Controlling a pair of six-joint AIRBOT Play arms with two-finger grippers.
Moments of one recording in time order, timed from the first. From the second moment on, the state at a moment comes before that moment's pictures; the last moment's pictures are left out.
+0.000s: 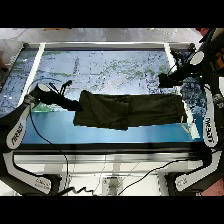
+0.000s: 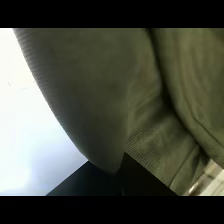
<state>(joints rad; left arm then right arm) 0.06 -1.70 1.35 0.91 -1.29 -0.96 -0.08 -1.73 1.84 -1.23 1.45 1.44</state>
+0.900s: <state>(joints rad) -0.01 -1.39 1.78 1.81 -1.76 -1.37 -0.04 -1.73 1.84 -1.17 1.43 1.39</state>
